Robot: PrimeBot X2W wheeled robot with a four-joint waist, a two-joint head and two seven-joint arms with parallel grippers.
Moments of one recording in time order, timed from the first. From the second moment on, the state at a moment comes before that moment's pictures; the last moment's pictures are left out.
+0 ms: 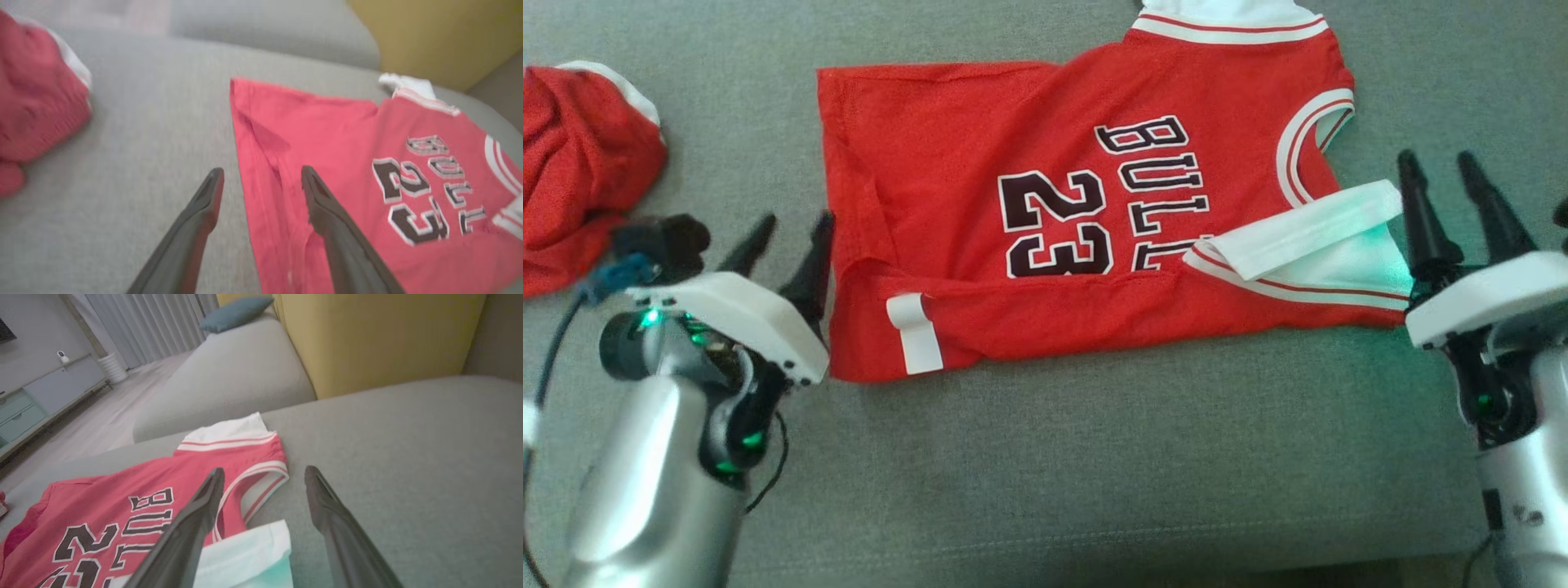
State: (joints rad) left arm -0.35 0.27 -0.25 0.20 -0.55 0.05 0.20; right arm -0.35 -0.24 0.03 0.25 0.49 0.13 0.09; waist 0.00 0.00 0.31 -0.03
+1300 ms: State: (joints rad) left arm -0.01 0.23 -0.35 0.02 -0.22 0.30 -0.22; right arm 0.03 -0.14 0.02 -0.04 0.26 0.13 -0.04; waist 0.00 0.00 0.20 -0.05
